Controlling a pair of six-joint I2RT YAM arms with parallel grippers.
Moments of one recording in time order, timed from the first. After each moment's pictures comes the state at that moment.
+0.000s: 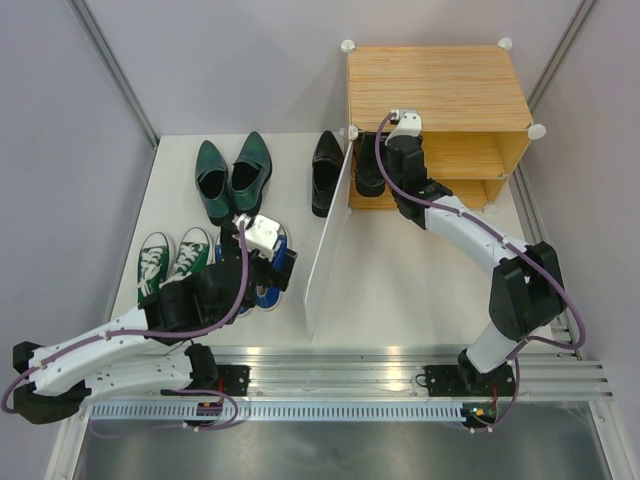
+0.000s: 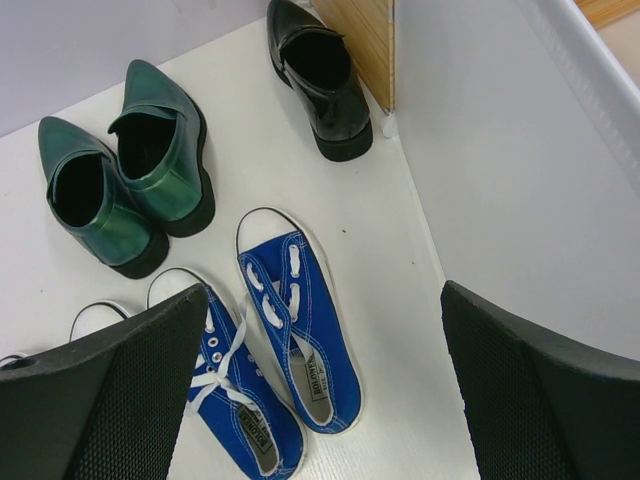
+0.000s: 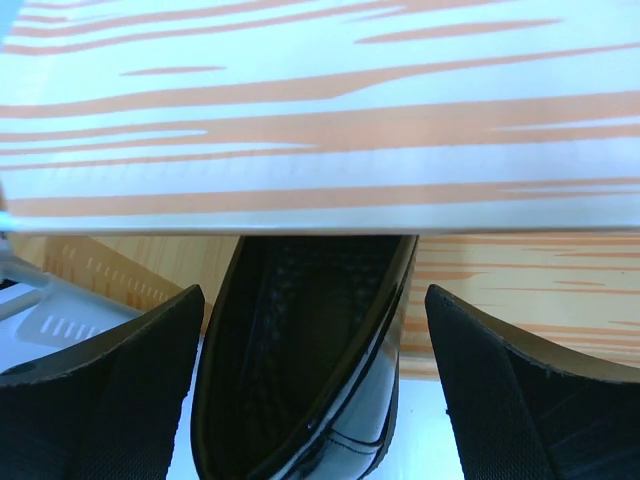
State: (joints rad) left arm -1.16 0.79 0.93 -0.49 -0.77 -0.09; right arm 0.48 1.66 1.30 0.09 0.32 0.31
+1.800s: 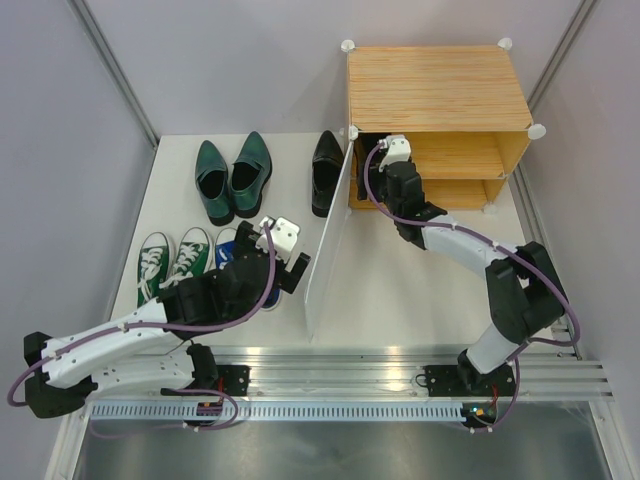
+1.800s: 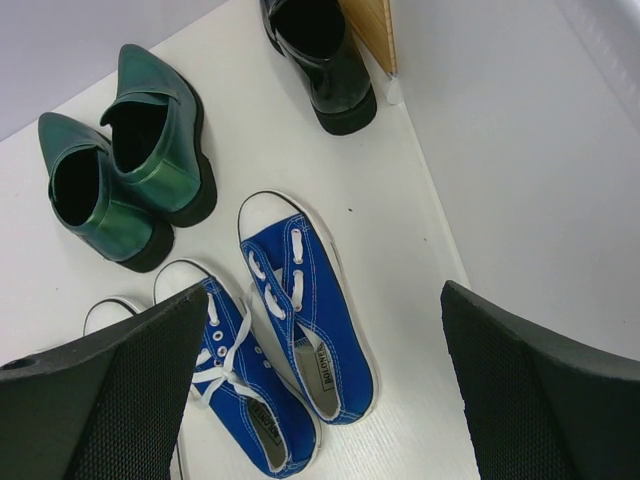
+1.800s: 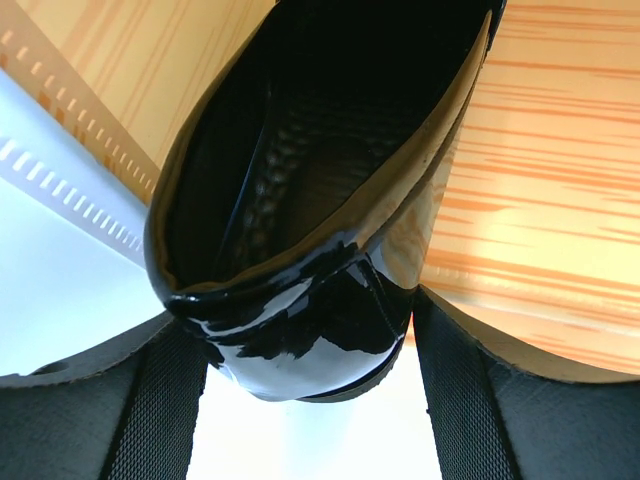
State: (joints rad) left arm -1.16 0.88 0.93 -0.50 -0.76 -0.07; right arm 0.49 1.63 1.06 0.28 0.24 0.18
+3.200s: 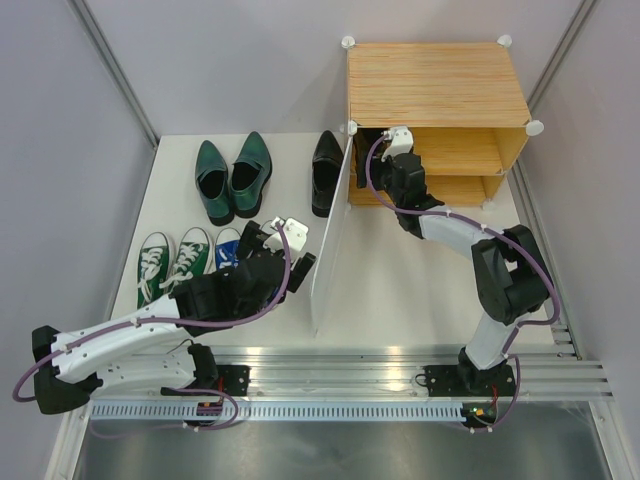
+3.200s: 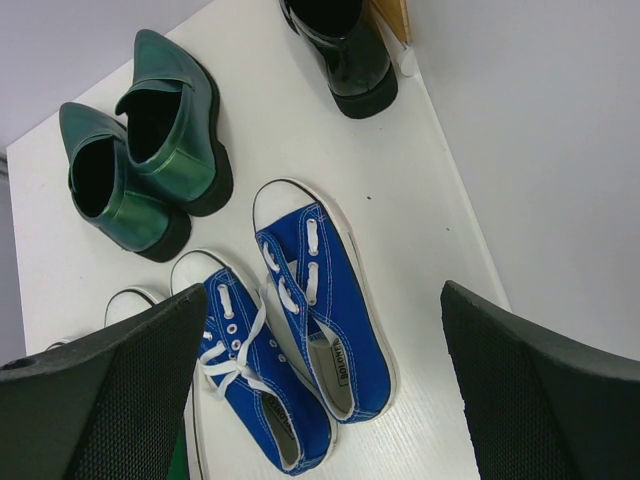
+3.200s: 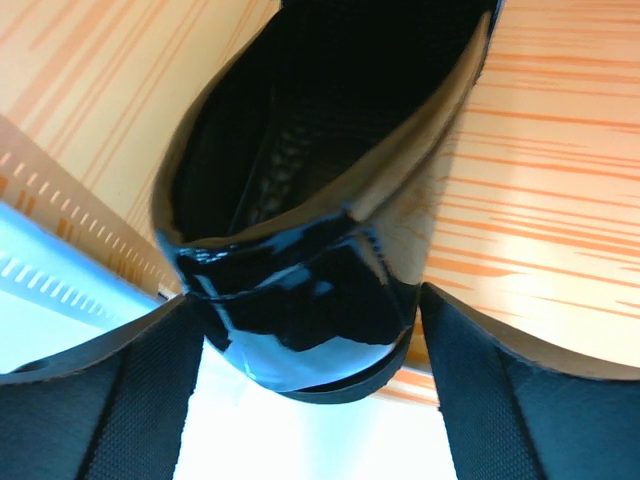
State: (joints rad) left arm -1.16 0.94 0.93 -0.51 -0.79 -0.05; right arm 0.41 1.77 1.12 0.45 0.13 0.16
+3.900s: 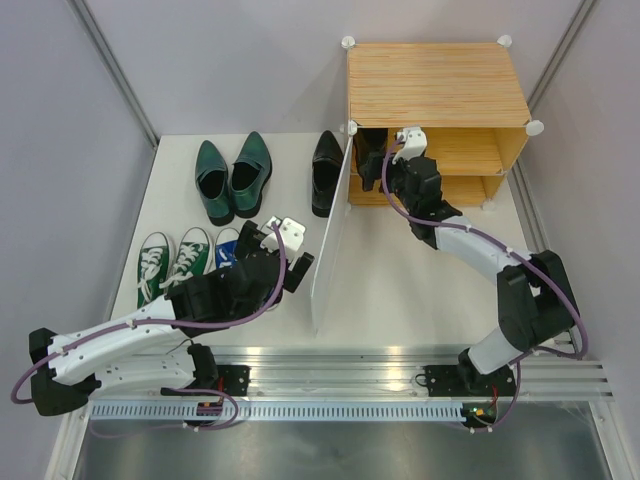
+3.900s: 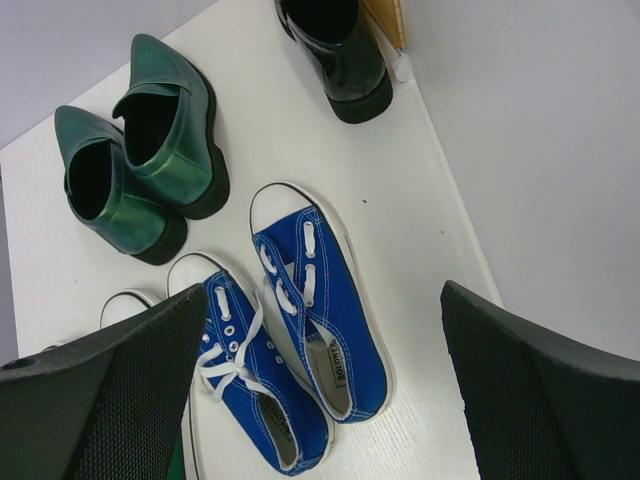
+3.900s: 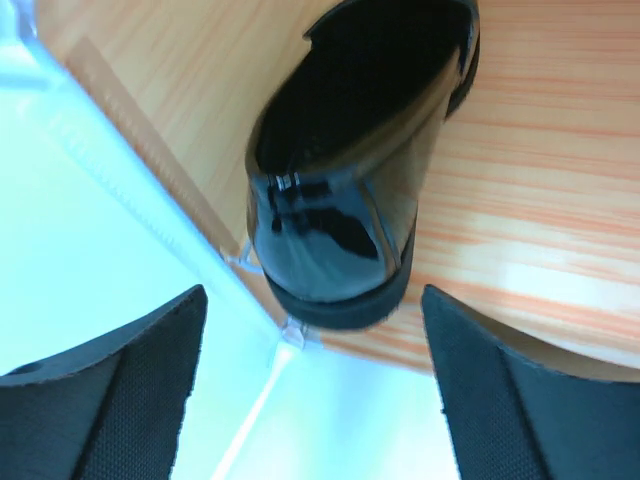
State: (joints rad) left arm -1.16 0.92 0.93 -0.51 -0.78 -0.05; right arm 0.41 1.58 1.04 0.39 0.09 0.19
